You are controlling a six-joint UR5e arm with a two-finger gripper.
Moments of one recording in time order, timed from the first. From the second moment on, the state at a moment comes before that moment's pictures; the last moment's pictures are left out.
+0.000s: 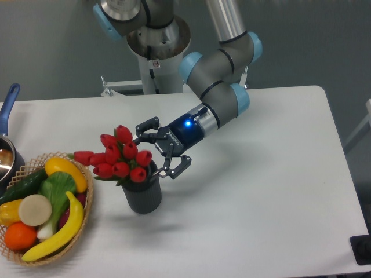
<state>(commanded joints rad) 2.68 -1.90 -2.09 -0.85 0.00 1.68</state>
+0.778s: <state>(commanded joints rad) 3.15 -1.68 -2.04 -0.85 0.42 1.67</state>
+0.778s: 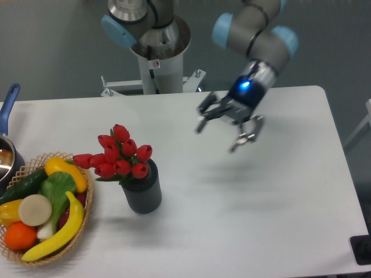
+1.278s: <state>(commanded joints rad) 3.26 -1.64 -1.84 -0.86 0.80 1.68</state>
